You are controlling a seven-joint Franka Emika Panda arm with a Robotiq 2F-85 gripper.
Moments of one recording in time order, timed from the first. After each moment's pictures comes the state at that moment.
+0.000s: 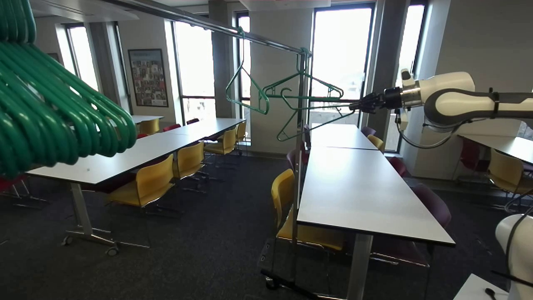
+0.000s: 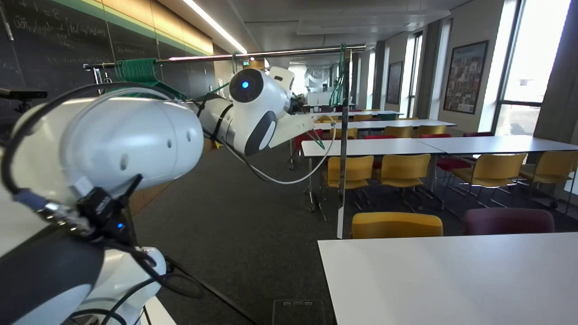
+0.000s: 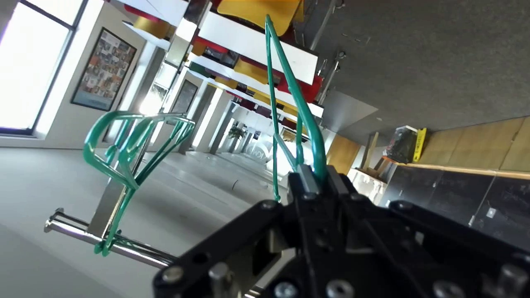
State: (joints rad) arm 0.95 -0.91 -0.89 -2.39 -0.30 2.99 -0.84
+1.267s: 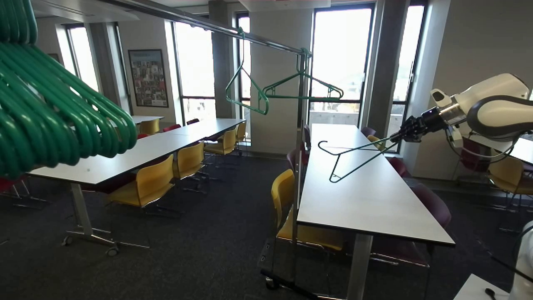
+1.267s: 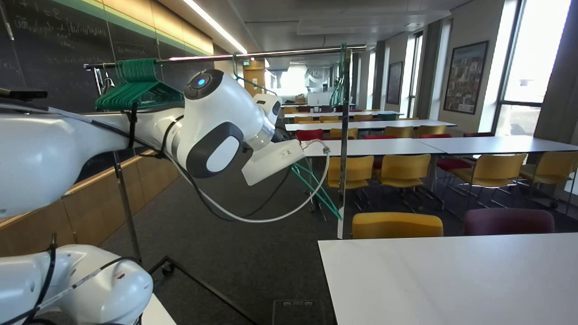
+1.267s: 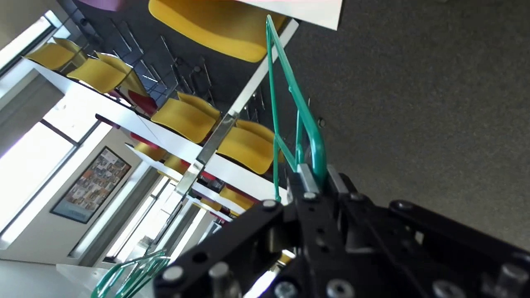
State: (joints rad) arm 0.31 -1.02 -0.61 -2.63 -0.22 2.60 -1.02
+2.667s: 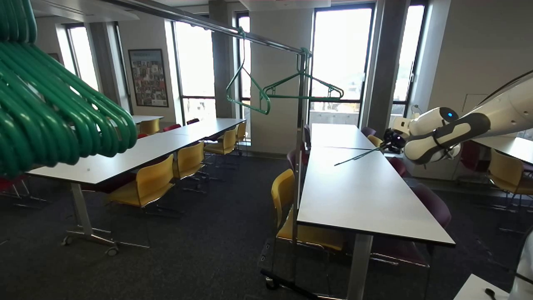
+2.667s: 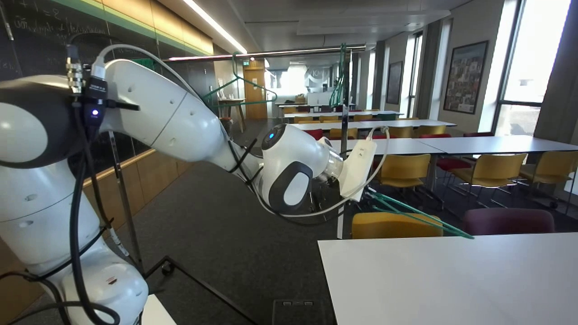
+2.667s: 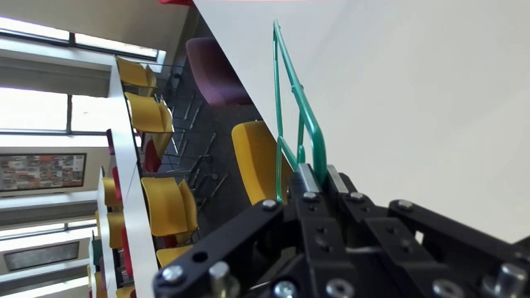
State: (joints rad) arm 0.18 -0.18 -0.71 -2.41 -0.27 3.26 -1.72
